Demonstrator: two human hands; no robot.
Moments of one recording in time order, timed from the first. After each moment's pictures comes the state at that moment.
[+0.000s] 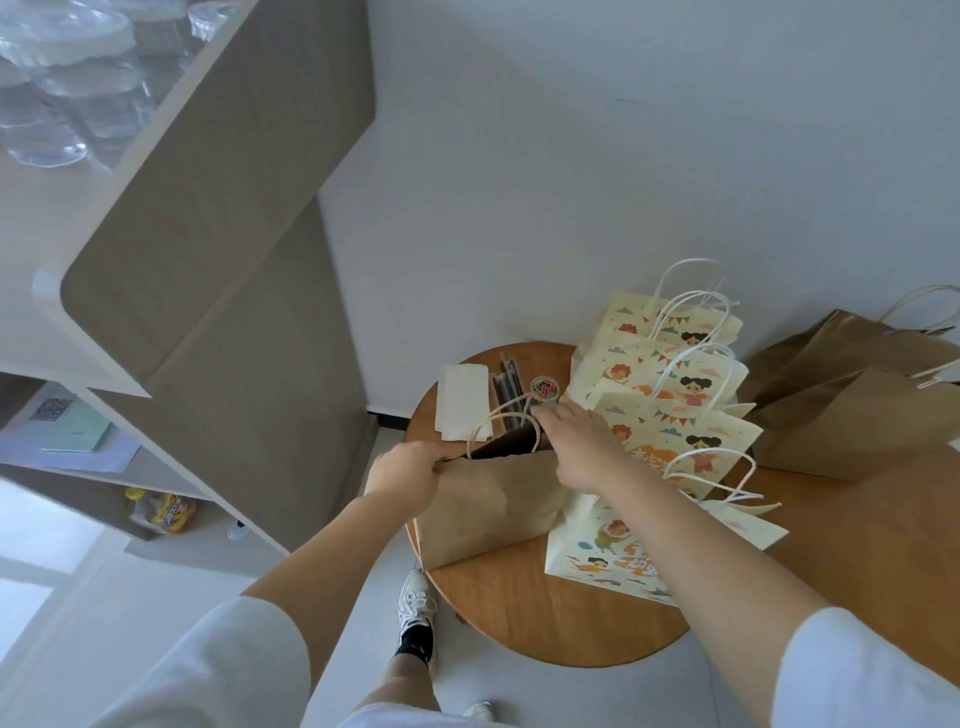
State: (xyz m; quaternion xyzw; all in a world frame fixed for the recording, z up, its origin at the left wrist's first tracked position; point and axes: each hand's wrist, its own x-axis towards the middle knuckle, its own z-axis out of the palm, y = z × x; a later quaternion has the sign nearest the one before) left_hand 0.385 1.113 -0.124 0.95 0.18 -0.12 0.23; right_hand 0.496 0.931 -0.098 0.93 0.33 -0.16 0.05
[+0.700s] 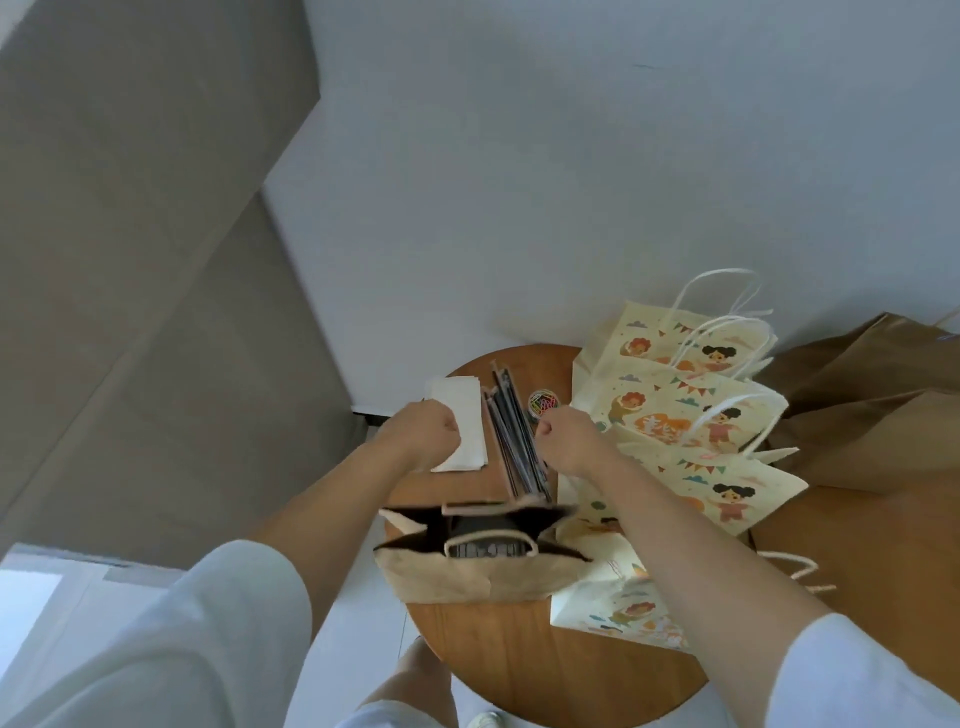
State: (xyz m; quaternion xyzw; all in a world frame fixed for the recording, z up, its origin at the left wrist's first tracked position) left_hand 0.526 1.155 -0.131 0.92 0.16 -0.21 0.29; right_hand 0.589 0.974 -0.118 0.92 0.14 -0.31 -0.17
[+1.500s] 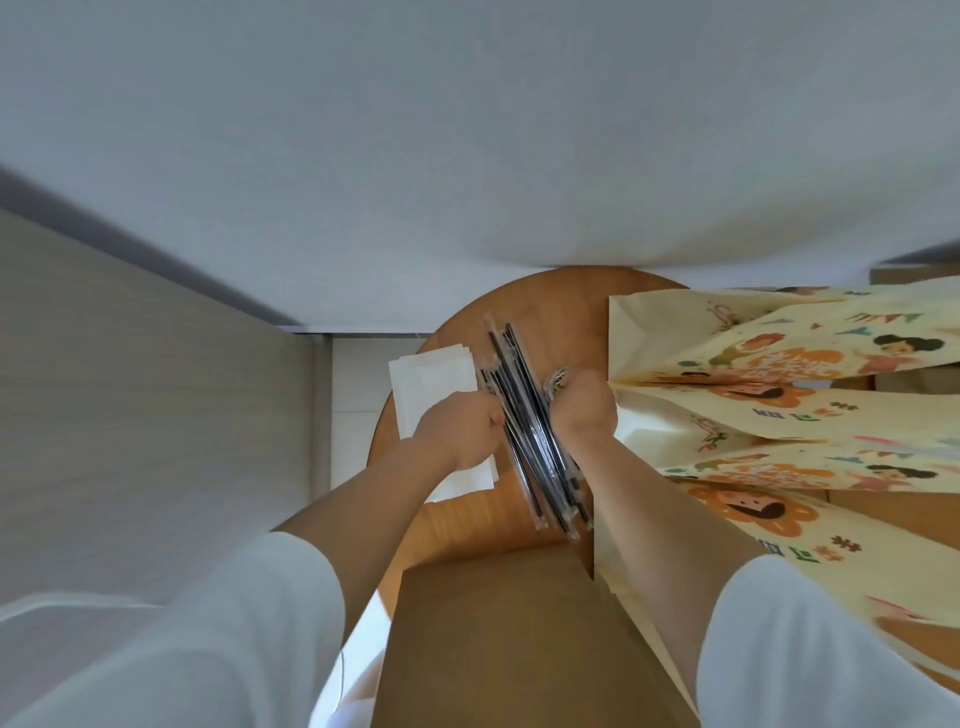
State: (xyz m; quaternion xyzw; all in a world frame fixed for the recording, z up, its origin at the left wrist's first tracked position) left_hand 0.681 1.163 -0.281 0.87 0.04 -0.38 0.32; right_hand 0.725 1.024 -0.290 0.93 -0.16 -0.30 -0.16
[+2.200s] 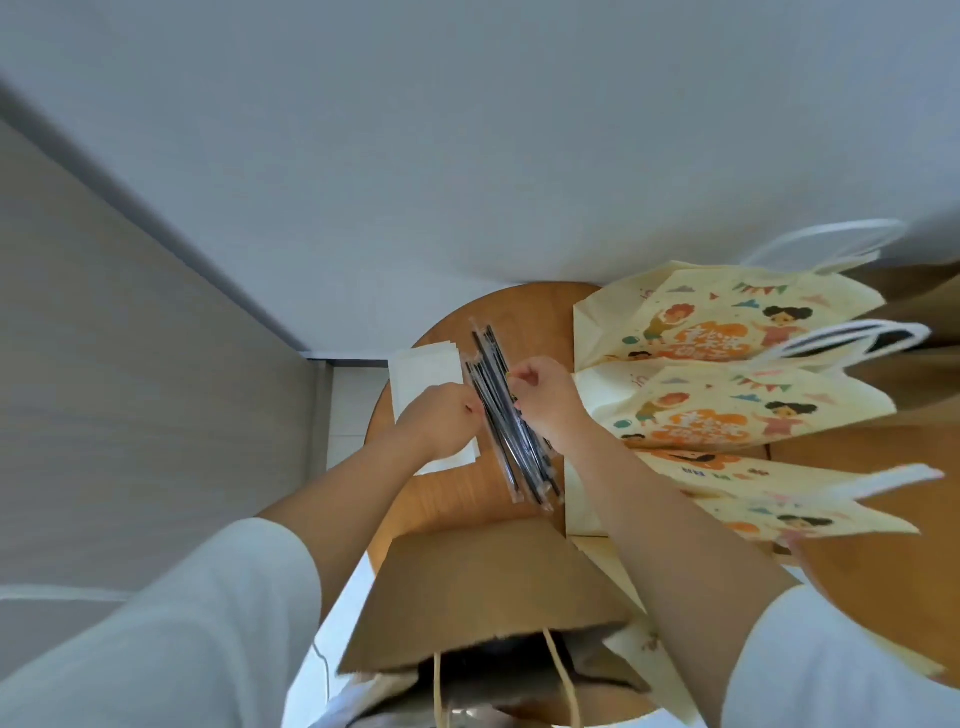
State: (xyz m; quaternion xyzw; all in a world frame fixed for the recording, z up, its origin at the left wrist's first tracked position) left_hand 0.637 1.155 -0.218 0.87 0.10 -0.32 0.35; right_hand 0.681 1.023 -0.213 0.87 -0.06 -0.28 -0.39
